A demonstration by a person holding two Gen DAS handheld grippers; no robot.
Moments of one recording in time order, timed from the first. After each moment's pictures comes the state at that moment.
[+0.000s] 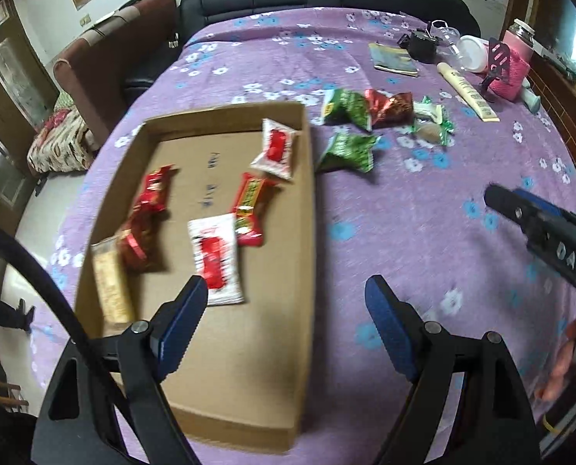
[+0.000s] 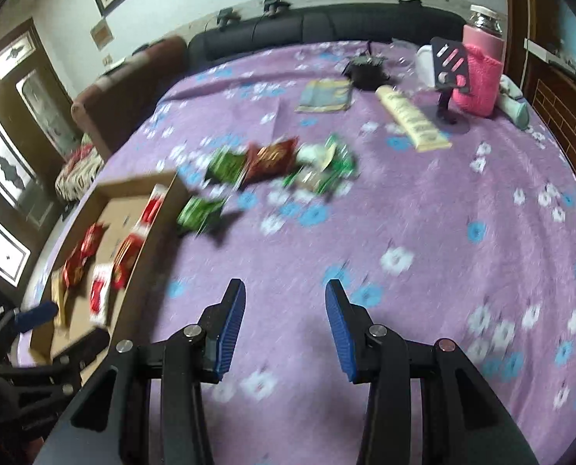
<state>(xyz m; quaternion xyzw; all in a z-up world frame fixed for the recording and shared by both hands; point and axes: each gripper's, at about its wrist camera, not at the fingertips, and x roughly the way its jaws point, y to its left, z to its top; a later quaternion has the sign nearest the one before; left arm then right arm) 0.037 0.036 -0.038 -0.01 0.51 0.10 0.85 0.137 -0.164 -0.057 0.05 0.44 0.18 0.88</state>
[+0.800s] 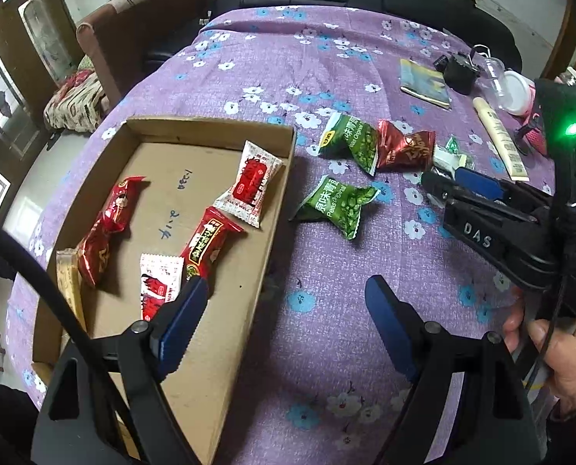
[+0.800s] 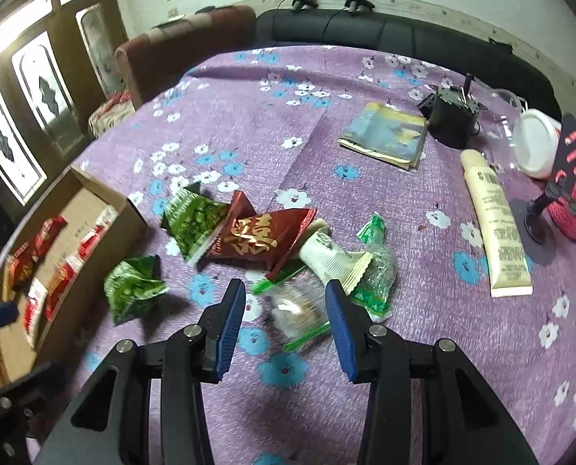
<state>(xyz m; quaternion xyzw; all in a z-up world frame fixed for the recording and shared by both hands) 0.104 0.023 -0.045 -0.07 0.51 0.16 0.84 0.249 -0.121 -0.096 -0.10 0.43 0.29 0.85</state>
